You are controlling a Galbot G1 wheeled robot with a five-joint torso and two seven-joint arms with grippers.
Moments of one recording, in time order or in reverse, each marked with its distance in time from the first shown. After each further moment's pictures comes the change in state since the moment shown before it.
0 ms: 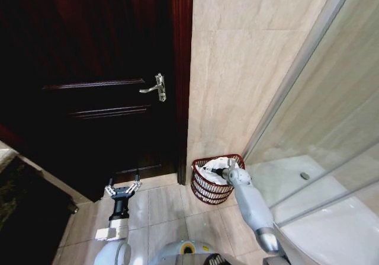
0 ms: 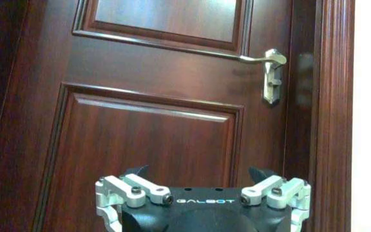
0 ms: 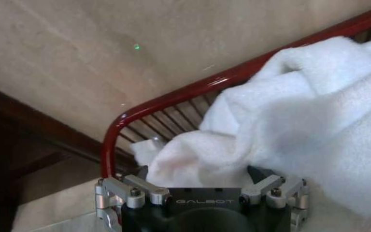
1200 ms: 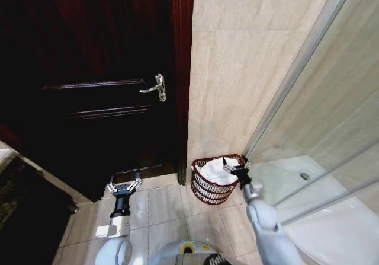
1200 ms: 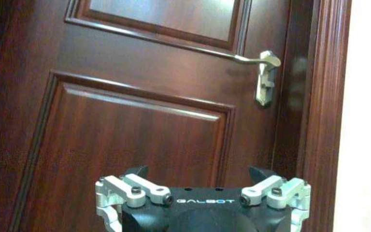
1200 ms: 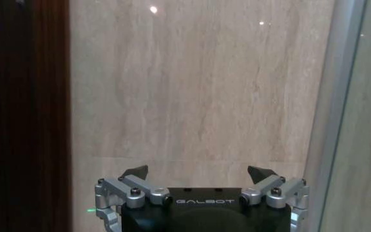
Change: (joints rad) left arm -0.015 0.016 0.045 0.008 -0.040 0.013 0.007; right arm -0.714 0.084 0.102 0.868 -0.388 0.768 0.160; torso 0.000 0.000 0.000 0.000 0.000
